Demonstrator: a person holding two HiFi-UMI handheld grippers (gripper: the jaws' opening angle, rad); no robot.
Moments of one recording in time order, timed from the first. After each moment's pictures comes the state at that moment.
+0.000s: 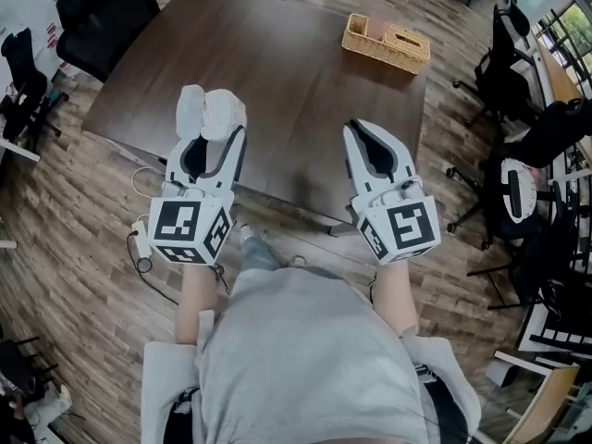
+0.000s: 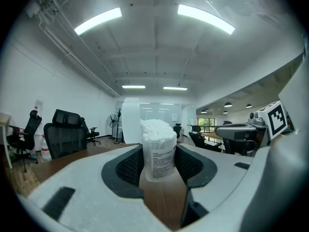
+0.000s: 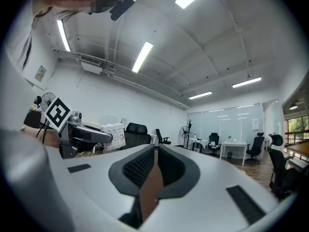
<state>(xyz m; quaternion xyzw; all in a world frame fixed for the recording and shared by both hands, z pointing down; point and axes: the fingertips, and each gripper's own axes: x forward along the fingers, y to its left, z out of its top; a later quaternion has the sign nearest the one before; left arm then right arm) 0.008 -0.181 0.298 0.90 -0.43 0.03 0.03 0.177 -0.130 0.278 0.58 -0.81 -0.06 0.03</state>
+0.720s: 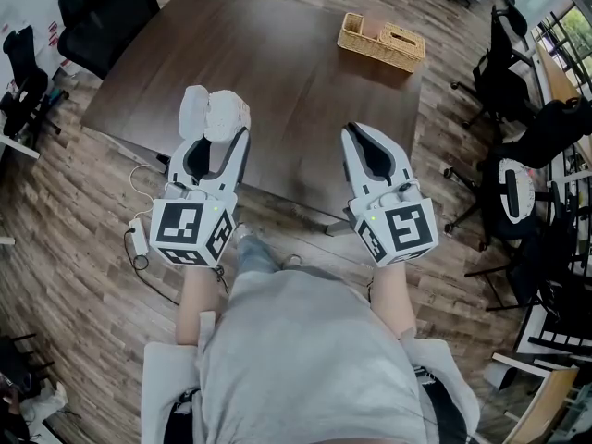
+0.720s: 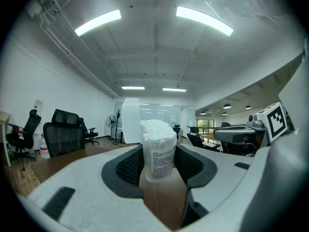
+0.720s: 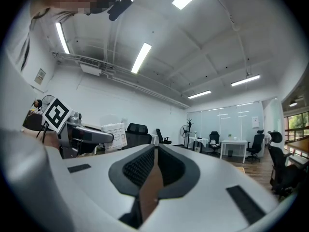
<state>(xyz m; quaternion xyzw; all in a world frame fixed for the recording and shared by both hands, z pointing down) 0.023 -0.157 0.297 0.90 -0.43 0.02 0.03 0.186 -0.110 0.282 0.58 -0.81 -0.05 0.03</state>
